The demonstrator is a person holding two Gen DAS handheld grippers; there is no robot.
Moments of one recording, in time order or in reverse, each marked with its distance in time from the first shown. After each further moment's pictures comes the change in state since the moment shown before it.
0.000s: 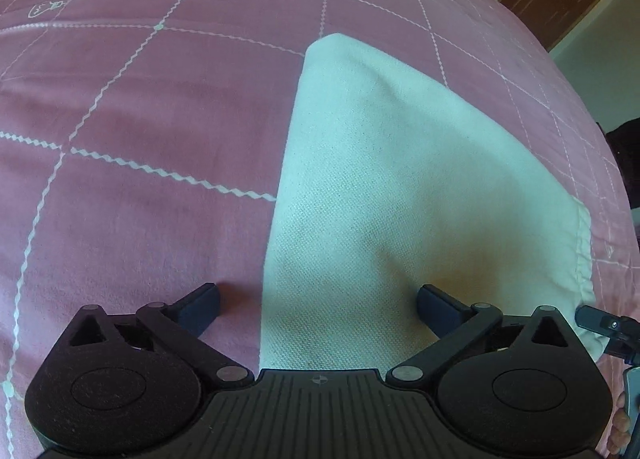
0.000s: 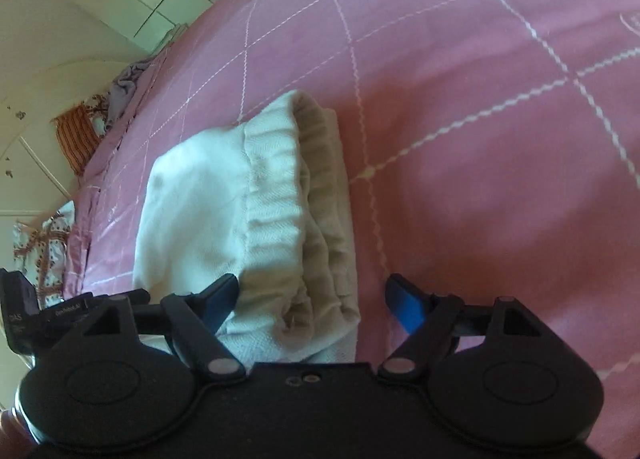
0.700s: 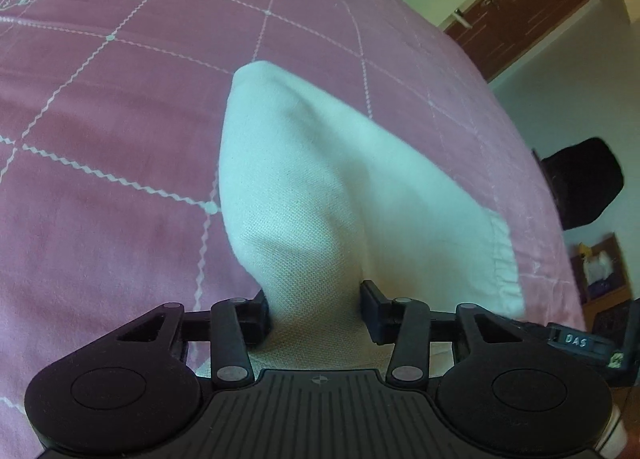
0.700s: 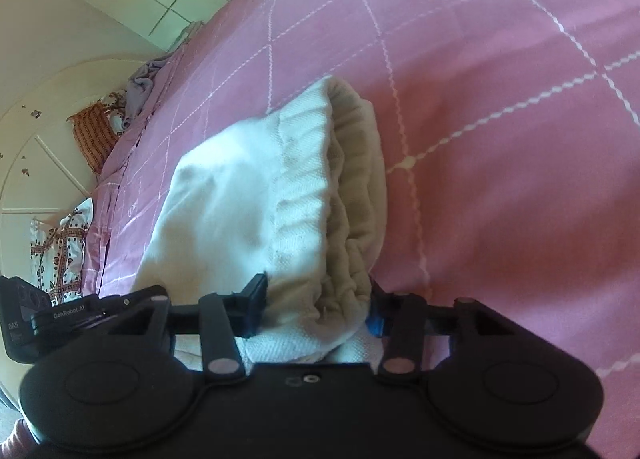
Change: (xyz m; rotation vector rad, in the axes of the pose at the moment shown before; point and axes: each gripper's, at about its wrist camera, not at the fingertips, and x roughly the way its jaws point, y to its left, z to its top) left arm -0.012 -0.016 -0.011 -0.033 -0.040 -0.175; right arm 0.000 0.018 -0.007 -0.019 -0.011 0.043
